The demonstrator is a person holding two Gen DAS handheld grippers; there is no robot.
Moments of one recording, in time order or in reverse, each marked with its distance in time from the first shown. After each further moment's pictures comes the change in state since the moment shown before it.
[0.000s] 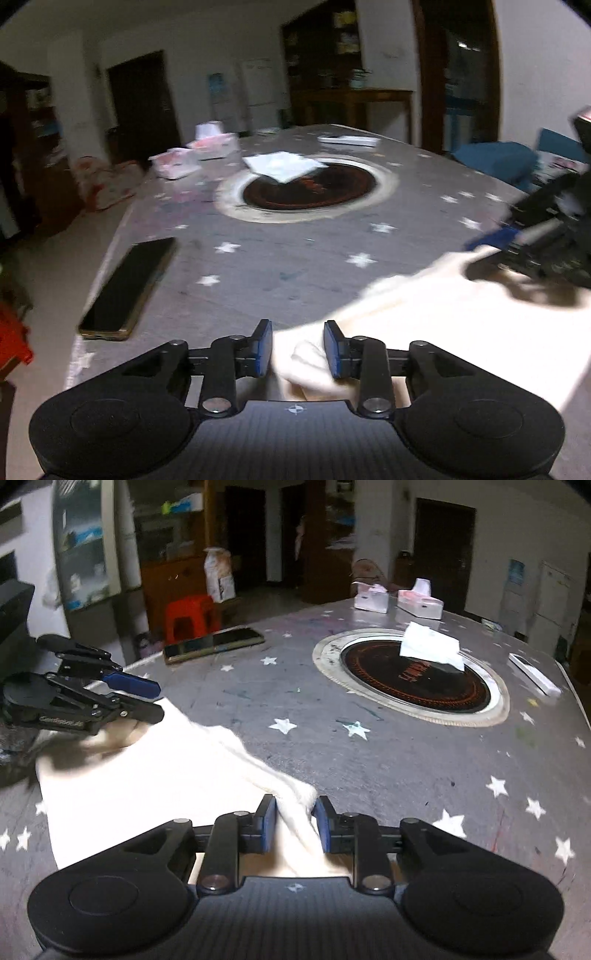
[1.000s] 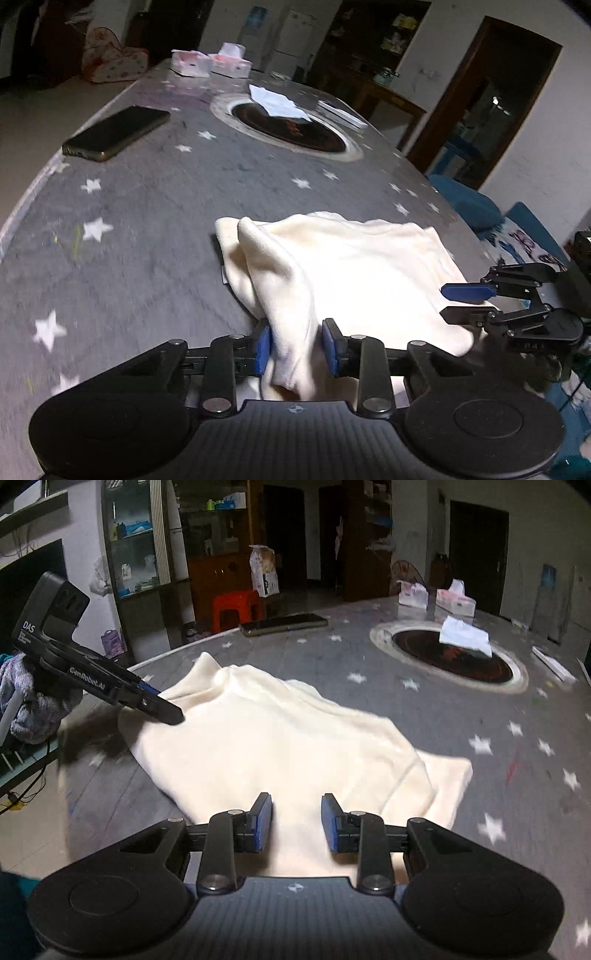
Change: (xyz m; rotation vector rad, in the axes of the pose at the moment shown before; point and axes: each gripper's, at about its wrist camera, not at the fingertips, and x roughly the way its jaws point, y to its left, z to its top) left arm -0.073 -0.010 -0.057 -0.407 0.159 -0.288; right arm -0.081 0.044 -0.060 -0.064 0.020 0.121
